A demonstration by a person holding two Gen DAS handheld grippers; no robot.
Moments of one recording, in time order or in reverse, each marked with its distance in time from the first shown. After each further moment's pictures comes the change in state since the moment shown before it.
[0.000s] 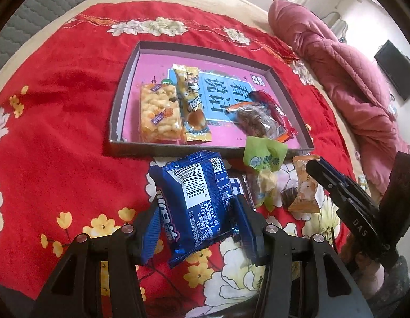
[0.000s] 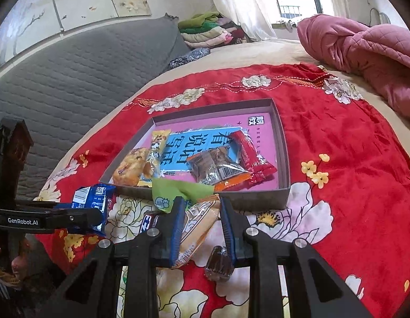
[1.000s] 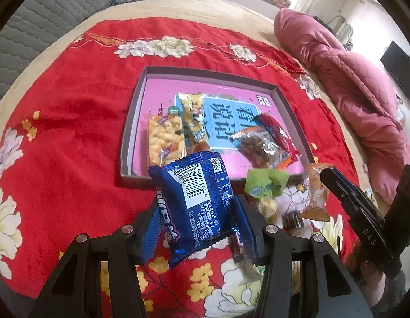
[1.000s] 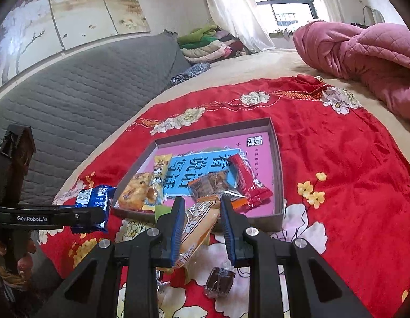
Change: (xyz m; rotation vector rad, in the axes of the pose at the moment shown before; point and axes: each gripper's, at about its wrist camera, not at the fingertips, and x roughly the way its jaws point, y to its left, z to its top) left arm -0.014 -0.008 0.027 0.005 -0.064 0.070; right arm -0.012 -0.012 0.019 0.042 -0.084 0.032
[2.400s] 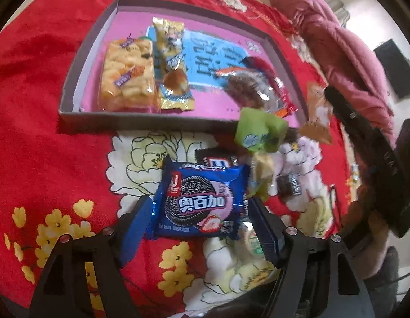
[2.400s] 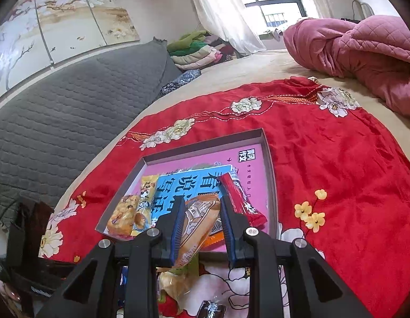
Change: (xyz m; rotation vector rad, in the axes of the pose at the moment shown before) left arm 0.067 -0.004 -0.031 -0.030 0.248 -0.155; right arm 0.023 -0.017 0.021 0.057 -0.029 -0.012
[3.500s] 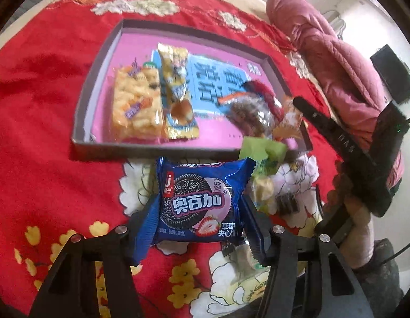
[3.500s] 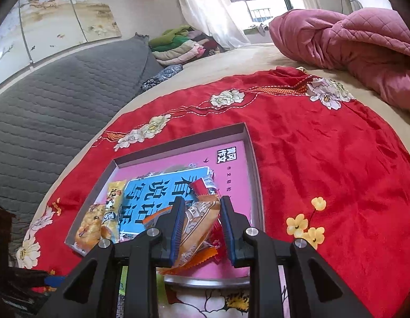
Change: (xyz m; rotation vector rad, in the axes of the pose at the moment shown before) left arm -0.029 0.008 0.009 0.003 -0.111 -0.012; right arm 0.045 -0.021 0.007 0.028 0.022 -0.093
